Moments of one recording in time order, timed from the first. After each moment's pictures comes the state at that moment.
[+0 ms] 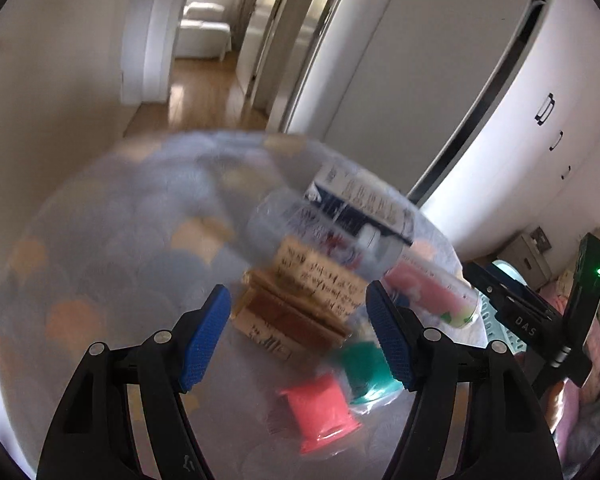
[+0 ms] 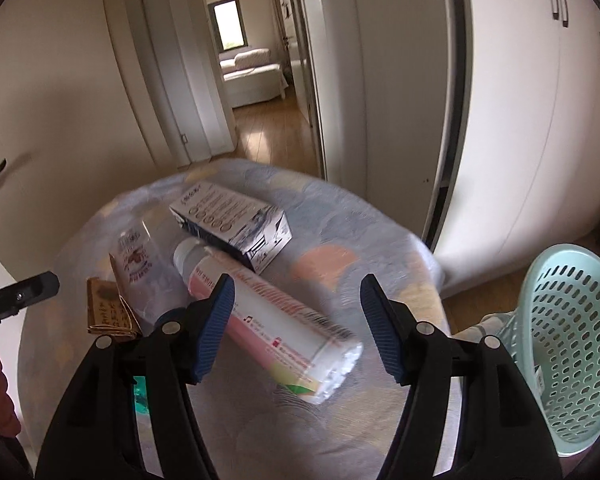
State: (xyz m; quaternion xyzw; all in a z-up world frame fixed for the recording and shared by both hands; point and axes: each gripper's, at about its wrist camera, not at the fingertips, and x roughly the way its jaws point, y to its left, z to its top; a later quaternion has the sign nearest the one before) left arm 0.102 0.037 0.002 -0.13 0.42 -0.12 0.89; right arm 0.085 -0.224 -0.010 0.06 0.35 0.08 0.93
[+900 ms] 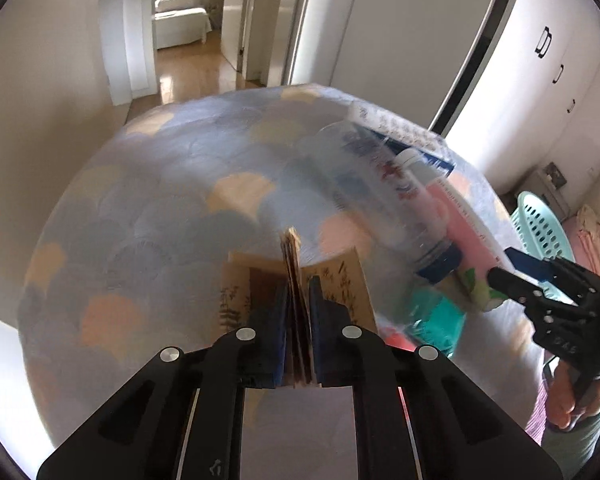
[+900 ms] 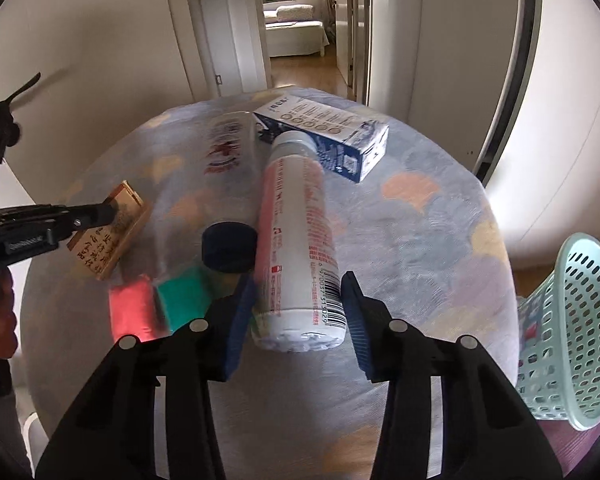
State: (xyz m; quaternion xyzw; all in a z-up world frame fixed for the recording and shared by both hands) left arm 0.079 0.072 -0.028 -0.03 0.46 -0.13 0.88; right arm 0.038 -0.159 -0.029 -0.01 0.41 0.14 0.90
